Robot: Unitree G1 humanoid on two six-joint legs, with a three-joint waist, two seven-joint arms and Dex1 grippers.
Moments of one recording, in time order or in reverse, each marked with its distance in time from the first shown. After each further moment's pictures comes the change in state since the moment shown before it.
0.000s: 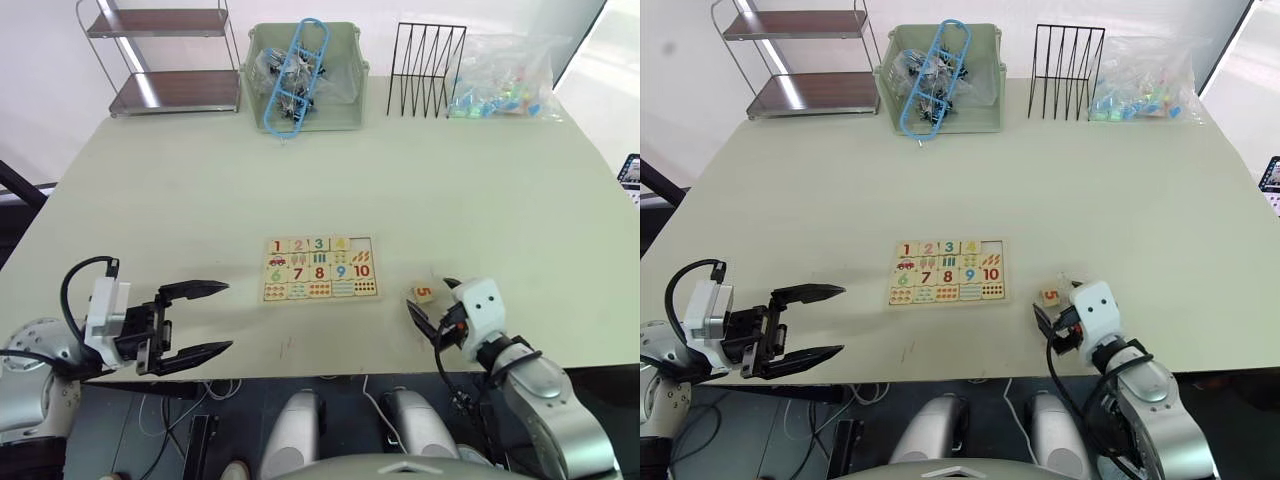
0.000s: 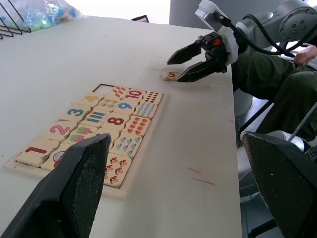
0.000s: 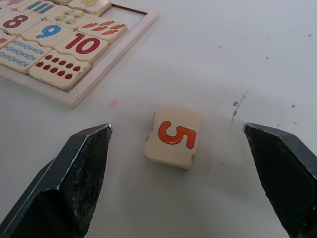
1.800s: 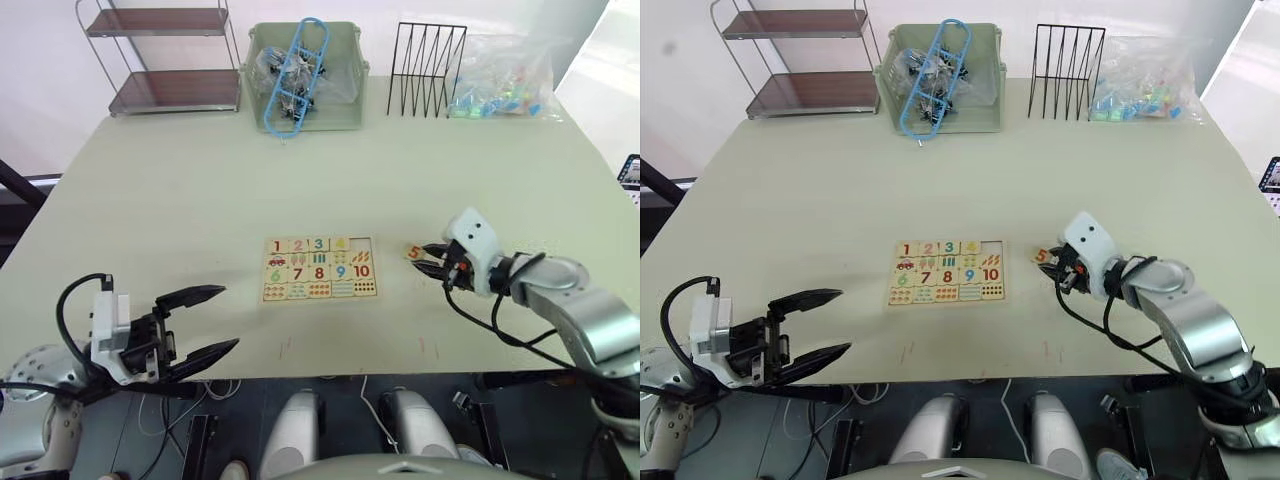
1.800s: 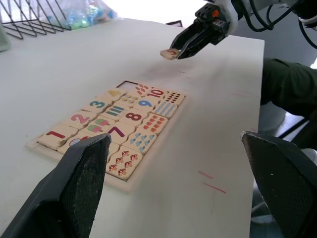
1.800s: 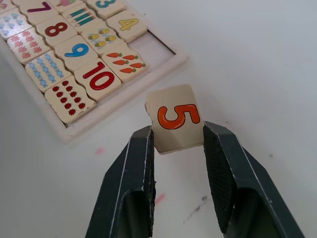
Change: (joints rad) left arm 0.148 -0.101 0.040 -0.137 0.000 0.000 0.197; right arm -0.652 -0.365 0.047 0.227 0.199 0.340 0.413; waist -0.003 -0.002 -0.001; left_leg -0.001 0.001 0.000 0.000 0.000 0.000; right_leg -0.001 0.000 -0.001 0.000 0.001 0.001
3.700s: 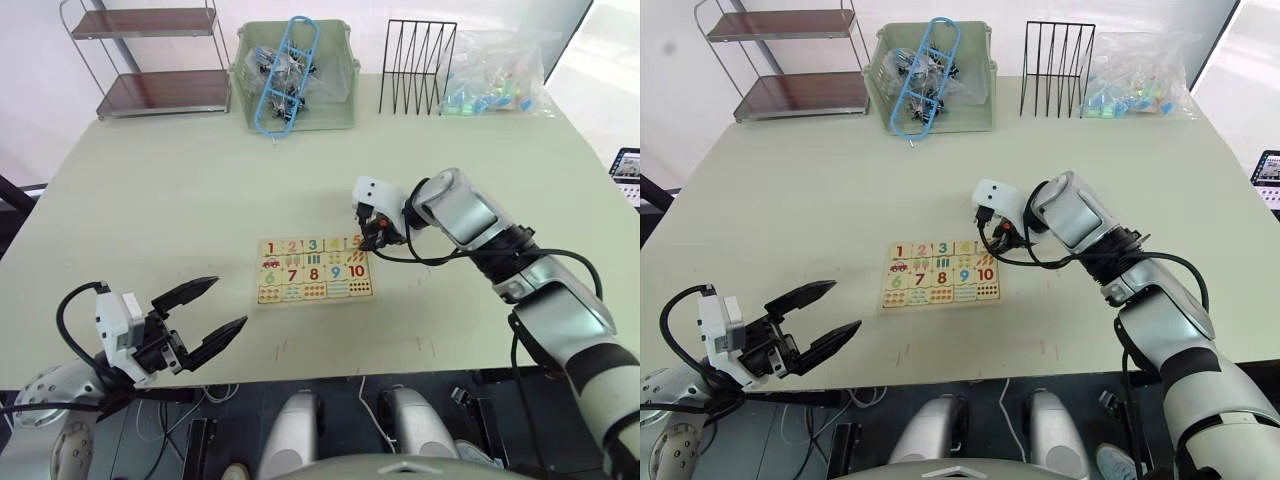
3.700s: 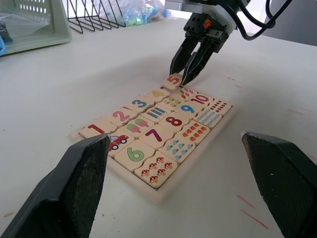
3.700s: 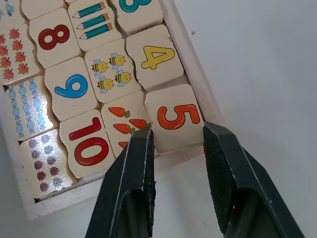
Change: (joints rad) left arm 0.096 -0.069 0.004 -0.157 0.019 0.049 0.290; right arm -0.669 0.306 0.421 0.777 -0.324 -0.045 0.383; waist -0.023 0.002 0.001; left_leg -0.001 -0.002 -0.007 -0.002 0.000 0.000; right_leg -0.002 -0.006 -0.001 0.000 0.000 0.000
